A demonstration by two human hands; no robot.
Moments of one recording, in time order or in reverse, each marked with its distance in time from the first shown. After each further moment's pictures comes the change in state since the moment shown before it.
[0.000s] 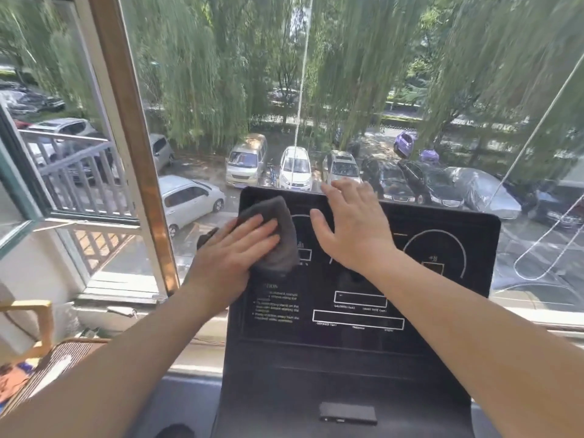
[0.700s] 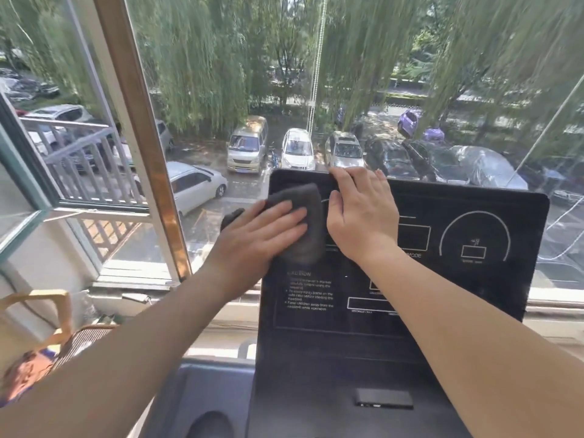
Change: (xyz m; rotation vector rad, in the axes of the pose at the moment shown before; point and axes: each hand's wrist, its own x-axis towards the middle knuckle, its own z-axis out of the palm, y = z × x) left_hand -0.006 -0.034 0.006 0.005 0.039 0.184; right_hand 0.012 -0.045 0.047 0.092 0.221 0.128
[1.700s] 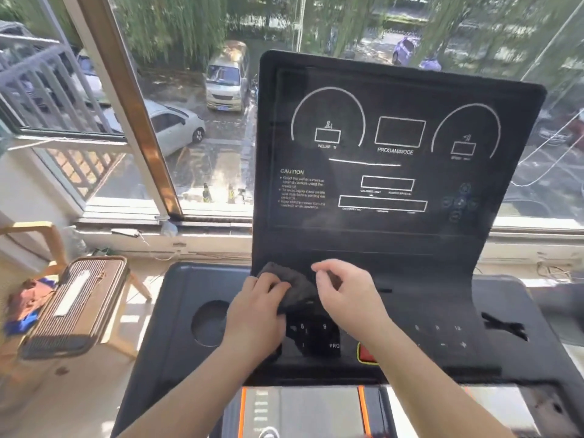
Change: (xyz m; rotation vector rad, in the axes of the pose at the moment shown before) left_hand -0.178 0.205 0.021 -0.378 -0.551 -0.634; right_hand -0.267 -0.021 0.000 0.533 -0.497 0.472
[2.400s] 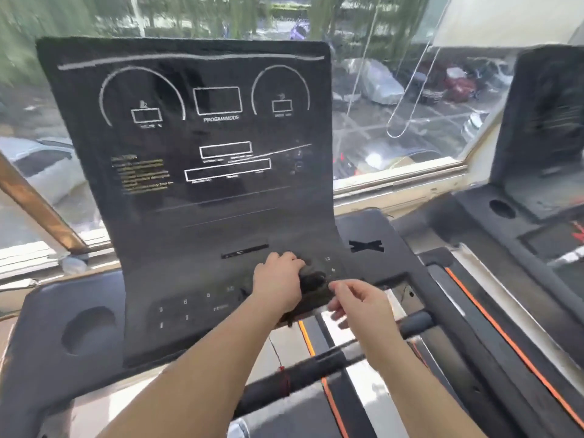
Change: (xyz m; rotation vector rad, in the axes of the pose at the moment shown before) left_hand 0.024 0.239 0.066 0.142 -0.383 0.279; right_hand -0.168 0.119 -0.139 0.562 0.328 0.606
